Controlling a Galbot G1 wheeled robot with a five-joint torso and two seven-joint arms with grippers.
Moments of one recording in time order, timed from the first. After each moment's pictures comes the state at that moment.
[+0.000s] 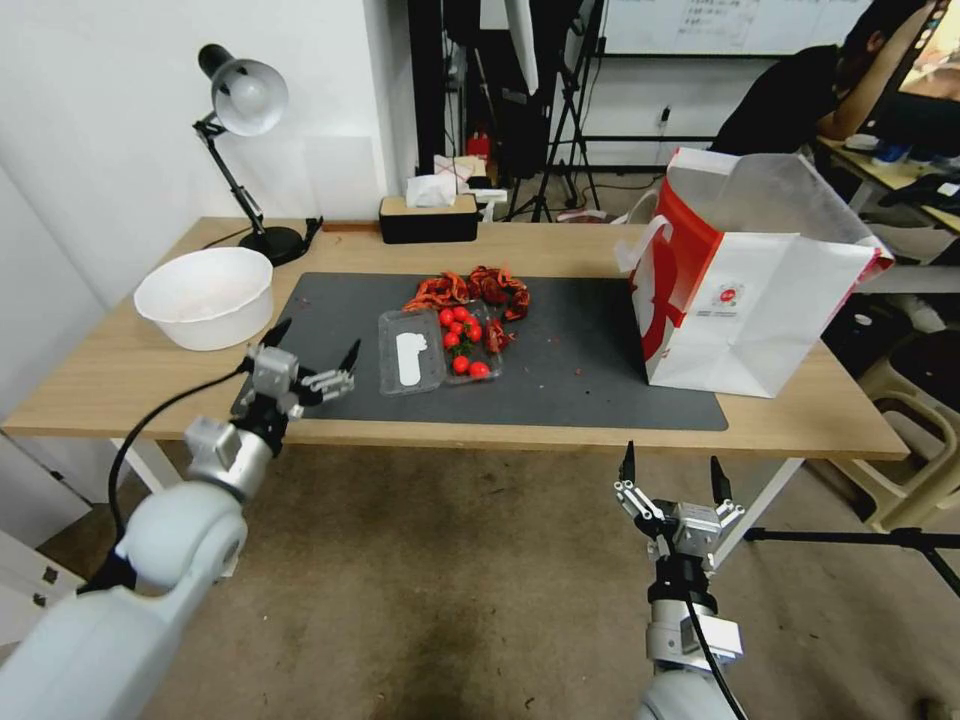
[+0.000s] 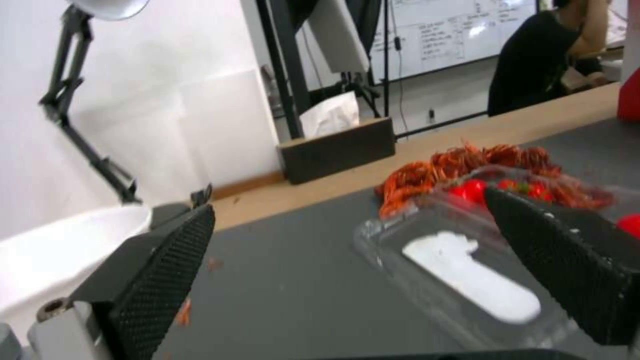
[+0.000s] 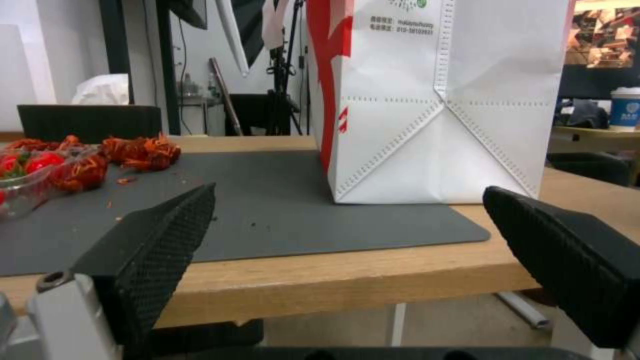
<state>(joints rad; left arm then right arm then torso) 1.22 -0.87 -0.41 -1.98 -0.47 0.02 -0.05 -1.64 1.35 0.29 2.01 -0.04 0.32 0.53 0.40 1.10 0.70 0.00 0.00</state>
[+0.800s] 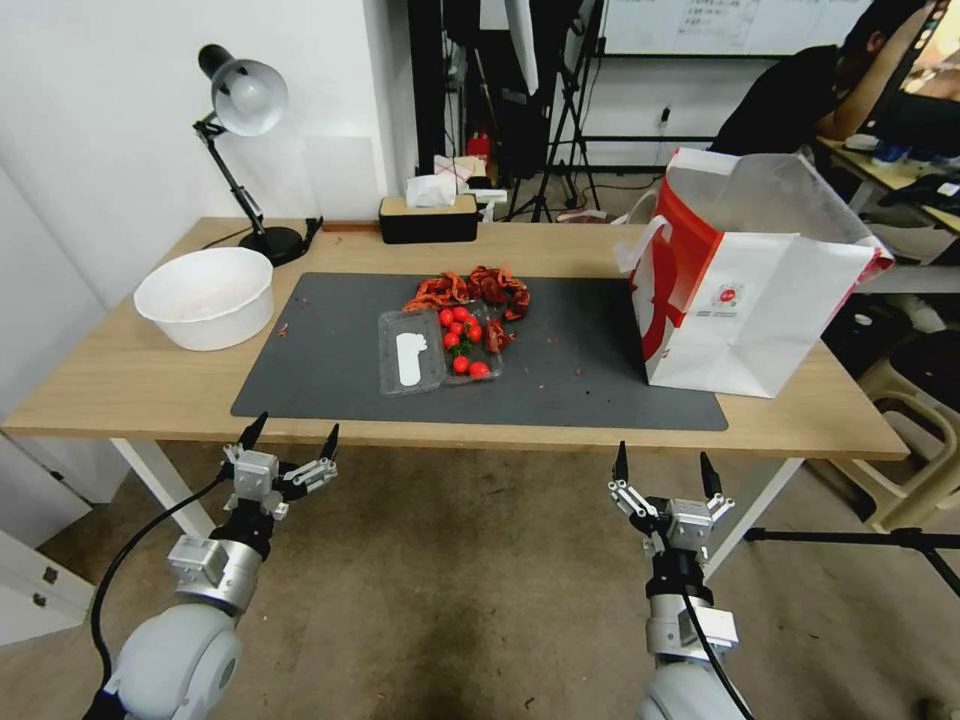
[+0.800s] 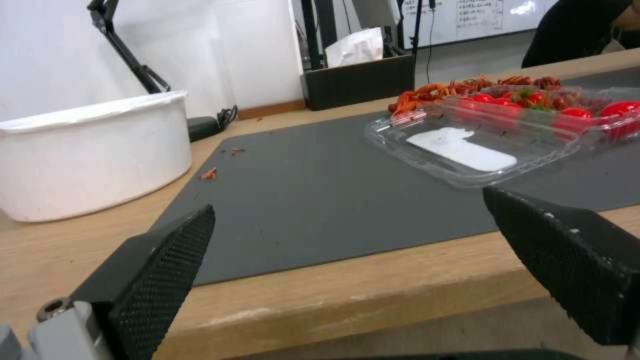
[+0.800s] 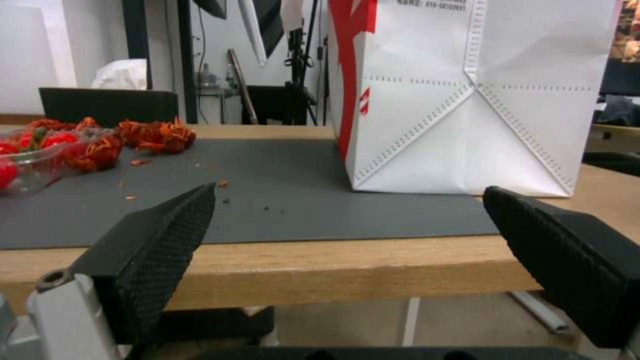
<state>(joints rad) 1.59 -1.08 -0.54 -1.99 -0.35 -0.15 -0.05 -1.61 1.31 0.29 1.97 0.00 0.32 0.49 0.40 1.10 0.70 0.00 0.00</state>
